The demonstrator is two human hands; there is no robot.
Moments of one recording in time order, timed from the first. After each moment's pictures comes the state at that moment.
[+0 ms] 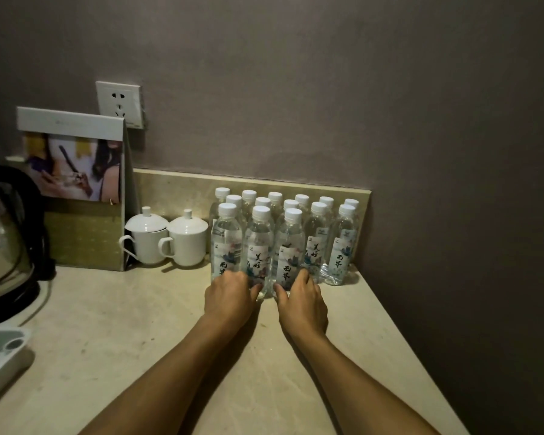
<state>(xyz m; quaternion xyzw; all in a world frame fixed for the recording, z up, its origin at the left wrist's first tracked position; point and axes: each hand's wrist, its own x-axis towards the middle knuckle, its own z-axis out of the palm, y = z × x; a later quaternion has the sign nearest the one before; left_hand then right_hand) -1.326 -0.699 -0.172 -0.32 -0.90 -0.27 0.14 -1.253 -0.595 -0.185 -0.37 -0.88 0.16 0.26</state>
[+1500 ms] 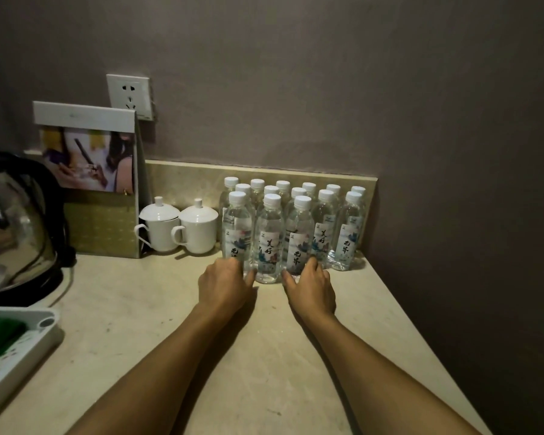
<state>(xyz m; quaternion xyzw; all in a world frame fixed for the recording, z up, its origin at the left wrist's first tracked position) -1.334 -0.731 -0.173 -0.28 -0.90 -0.30 0.14 -1.253 -0.595 -0.192 -0.38 -0.87 0.17 0.26</state>
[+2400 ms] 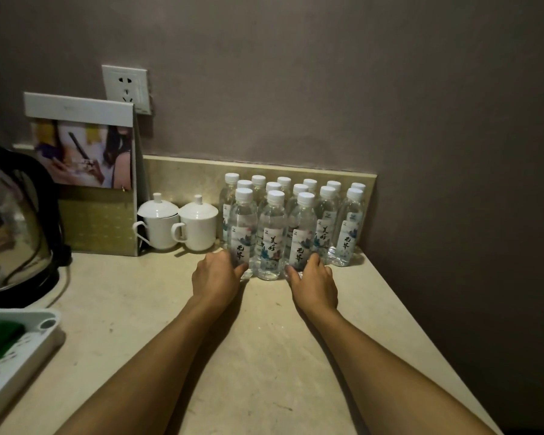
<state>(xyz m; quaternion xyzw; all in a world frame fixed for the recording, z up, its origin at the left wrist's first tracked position) -1.356 -0.738 -0.173 -0.25 -0.90 -0.33 0.10 -1.255 -0.595 -0.190 -0.40 -0.86 0.18 0.26</state>
